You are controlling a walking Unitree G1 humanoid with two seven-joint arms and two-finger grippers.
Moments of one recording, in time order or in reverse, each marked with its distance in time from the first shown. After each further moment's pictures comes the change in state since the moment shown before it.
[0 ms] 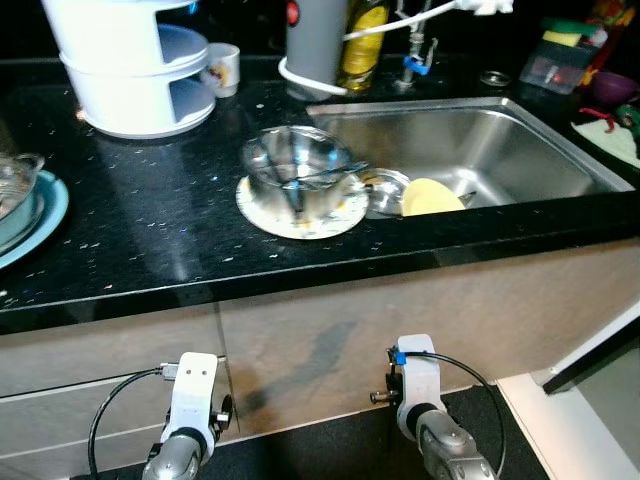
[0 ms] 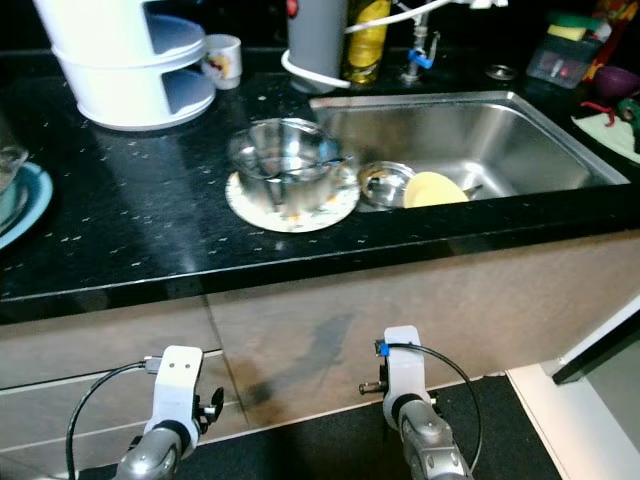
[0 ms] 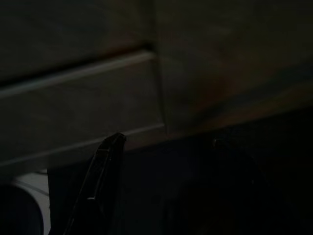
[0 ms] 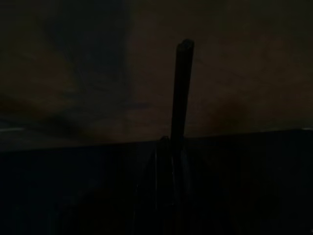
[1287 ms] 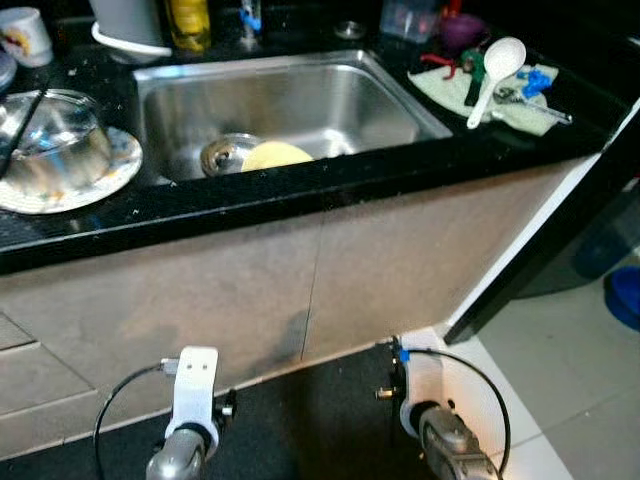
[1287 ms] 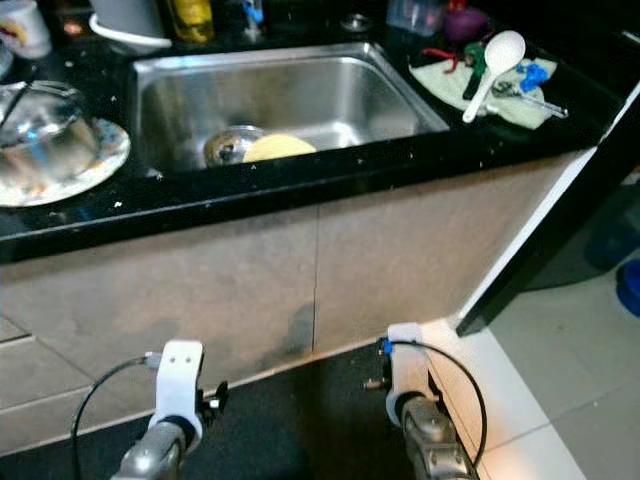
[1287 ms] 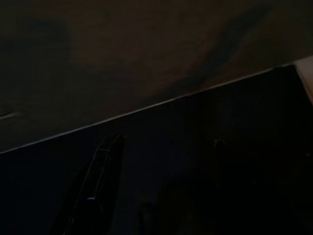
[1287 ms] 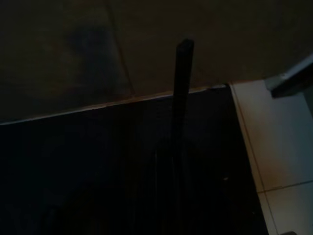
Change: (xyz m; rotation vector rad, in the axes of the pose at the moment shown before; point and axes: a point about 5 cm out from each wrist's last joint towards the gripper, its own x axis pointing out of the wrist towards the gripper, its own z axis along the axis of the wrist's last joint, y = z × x) left arm 0.000 -0.001 0.004 -0.038 -0.005 -0.002; right arm -0.001 -0.004 -0.001 0.001 0.002 -0.006
